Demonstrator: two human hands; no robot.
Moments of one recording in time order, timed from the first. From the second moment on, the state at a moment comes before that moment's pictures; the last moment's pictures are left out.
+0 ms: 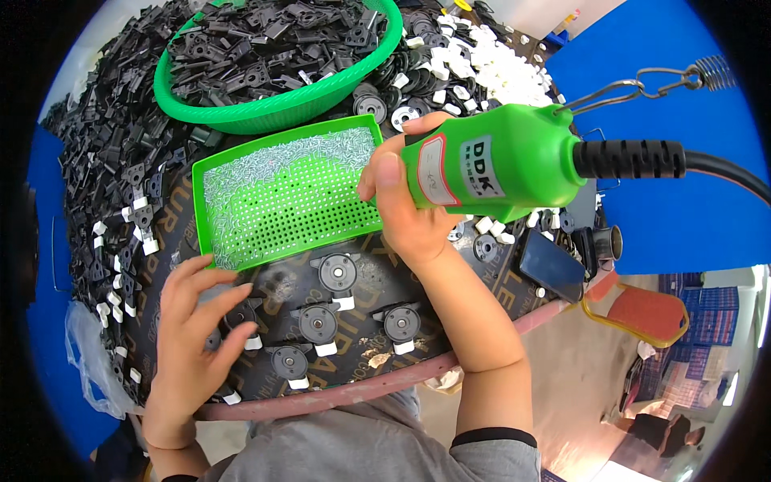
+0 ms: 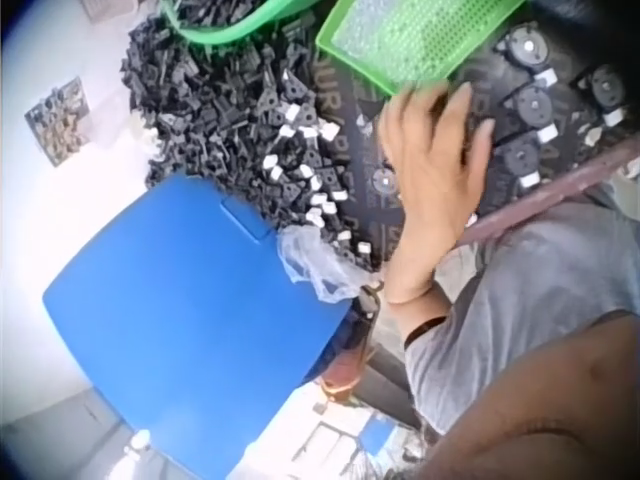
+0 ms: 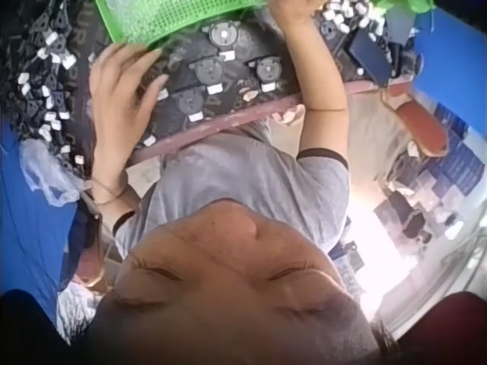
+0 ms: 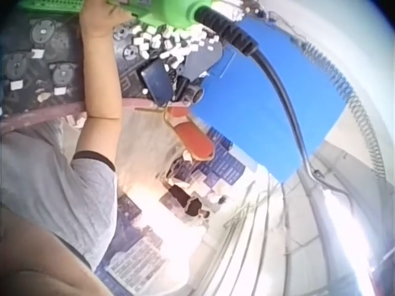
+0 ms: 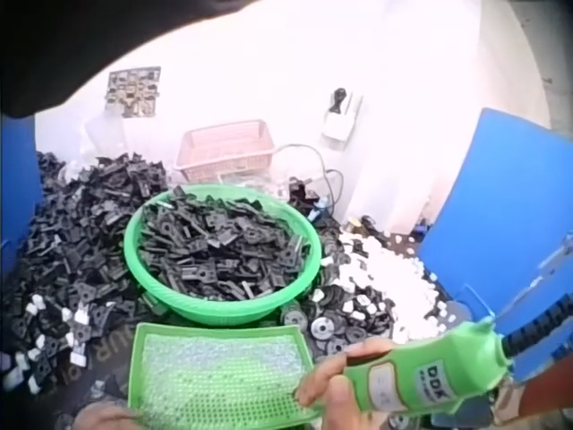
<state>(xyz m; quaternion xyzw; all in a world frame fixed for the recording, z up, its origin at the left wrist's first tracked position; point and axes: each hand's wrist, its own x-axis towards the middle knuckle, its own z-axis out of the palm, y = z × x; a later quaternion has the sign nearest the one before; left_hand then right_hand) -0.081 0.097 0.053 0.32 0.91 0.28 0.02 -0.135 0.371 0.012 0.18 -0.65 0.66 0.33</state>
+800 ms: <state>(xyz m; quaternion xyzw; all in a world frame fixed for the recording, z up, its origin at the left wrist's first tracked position) -0.136 0.179 -0.002 0.43 0.83 0.34 0.05 -0.070 0.350 0.052 0.17 -0.70 0.67 0.21</state>
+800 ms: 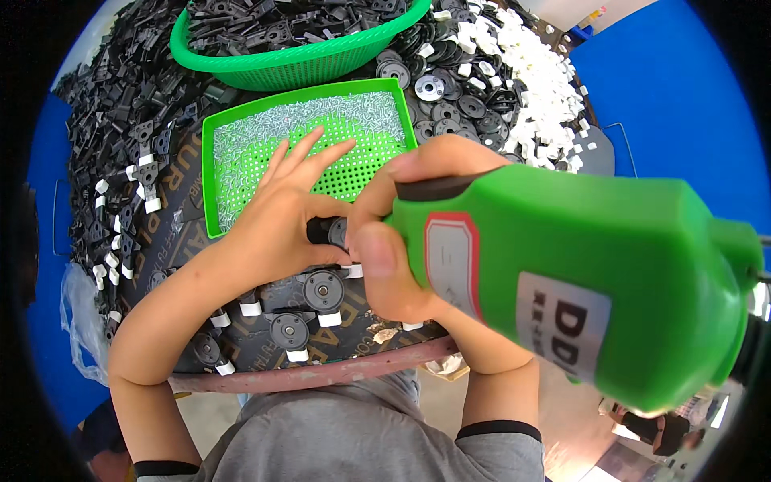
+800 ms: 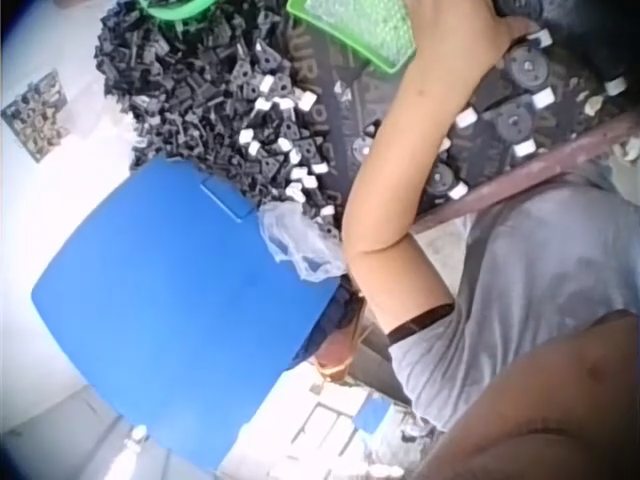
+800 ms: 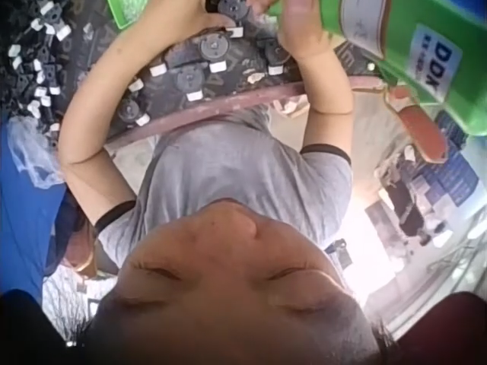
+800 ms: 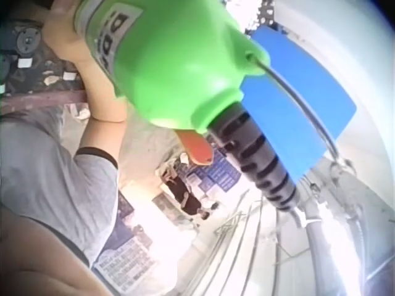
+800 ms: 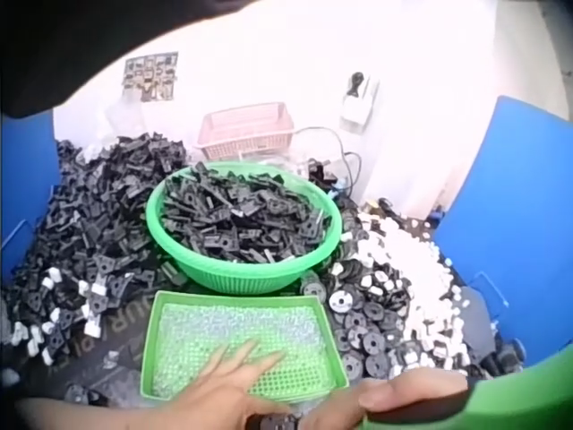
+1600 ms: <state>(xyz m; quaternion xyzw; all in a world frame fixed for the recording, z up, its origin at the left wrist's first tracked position) -0.137 0.177 -0.005 0.45 0.83 0.33 0.06 -0.094 0.356 0.052 0.28 -0.66 0.65 0.24</state>
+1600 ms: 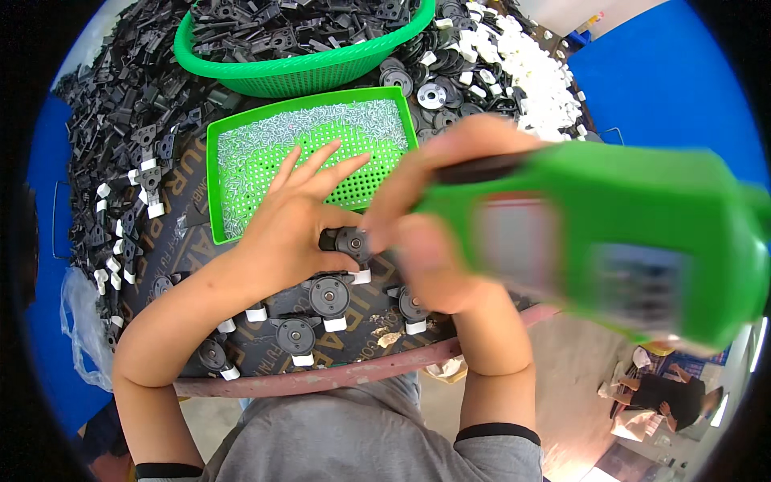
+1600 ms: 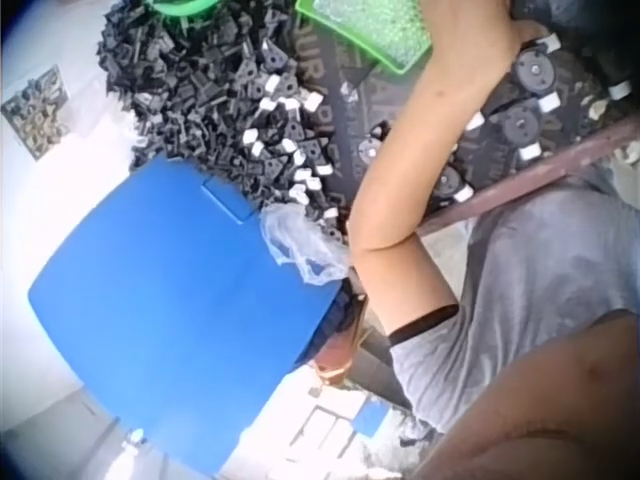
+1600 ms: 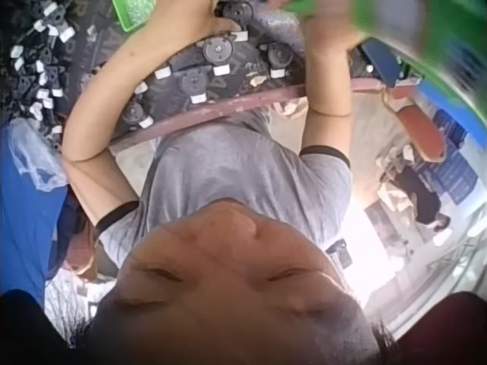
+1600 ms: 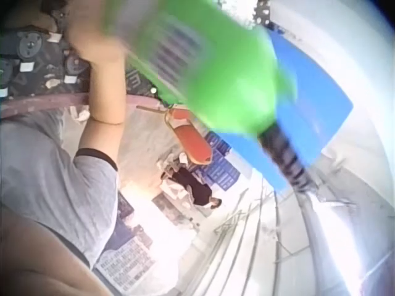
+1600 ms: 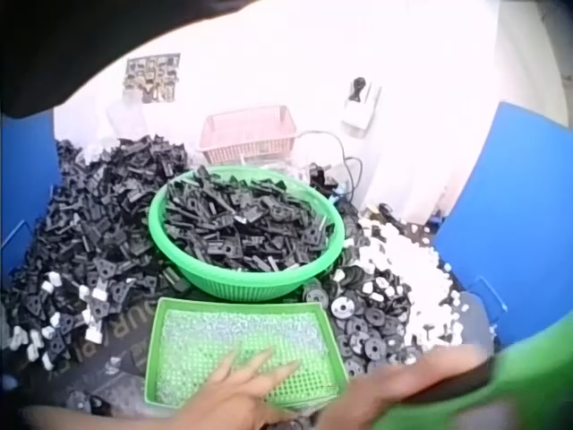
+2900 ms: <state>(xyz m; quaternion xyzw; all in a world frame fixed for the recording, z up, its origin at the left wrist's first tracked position) -0.127 0.179 -0.014 0.40 0.85 0.34 0.03 -0.088 0.358 0.077 0.26 -0.61 0.70 0.26</state>
